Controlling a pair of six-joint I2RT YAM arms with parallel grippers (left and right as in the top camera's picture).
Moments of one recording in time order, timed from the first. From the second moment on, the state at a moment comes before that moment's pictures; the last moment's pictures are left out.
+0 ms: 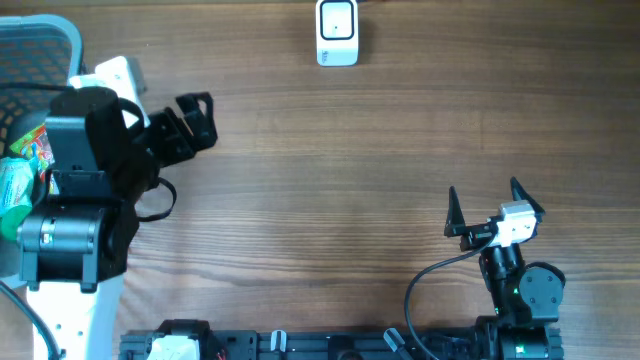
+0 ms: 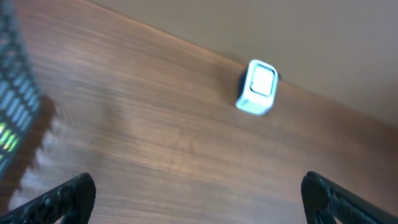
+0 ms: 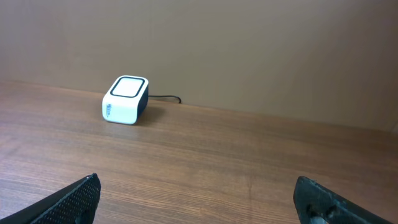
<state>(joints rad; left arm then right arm) -0.05 1.08 1.38 -0.92 0.03 -0.43 0.00 0.02 0.01 0.00 -0.13 -0.10</state>
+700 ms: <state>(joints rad) 0.70 1.34 1.51 -1.04 -0.23 -0.81 0.00 0.02 0.01 0.00 -0.13 -0.10</state>
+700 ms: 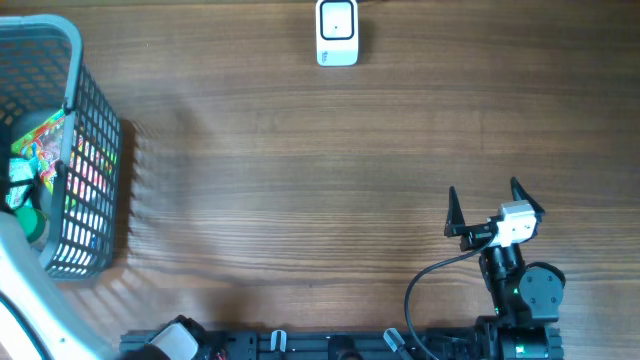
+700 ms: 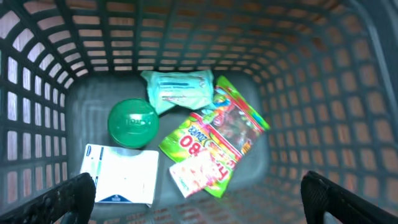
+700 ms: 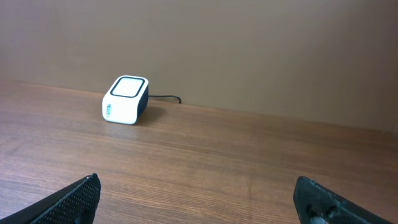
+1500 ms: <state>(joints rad) 0.76 1.64 1.51 -0.96 -0.30 -0.49 0.00 0.02 0.01 0.00 -0.13 -0.10</state>
